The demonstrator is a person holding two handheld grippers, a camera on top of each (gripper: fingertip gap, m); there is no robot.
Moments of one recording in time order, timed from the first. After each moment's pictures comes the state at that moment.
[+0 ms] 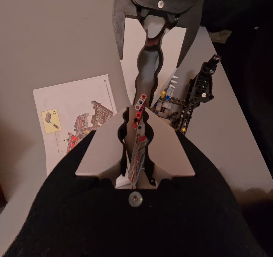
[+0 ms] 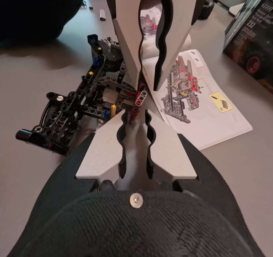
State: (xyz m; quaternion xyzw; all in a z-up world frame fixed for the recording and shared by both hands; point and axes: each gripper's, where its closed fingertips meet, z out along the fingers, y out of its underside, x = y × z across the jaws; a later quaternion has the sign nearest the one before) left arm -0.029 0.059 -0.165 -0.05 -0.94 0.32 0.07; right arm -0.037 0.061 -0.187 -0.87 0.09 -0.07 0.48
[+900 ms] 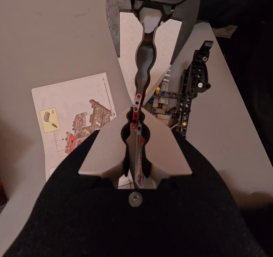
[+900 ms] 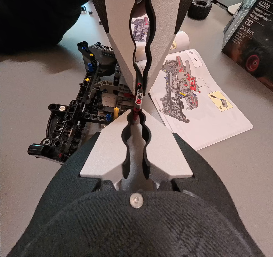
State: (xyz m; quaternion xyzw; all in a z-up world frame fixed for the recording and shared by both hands) left arm -0.032 0.060 -0.170 -0.06 -0.95 0.31 0.05; right arm -0.035 0.060 -0.185 -0.87 0.10 -0.06 0.48
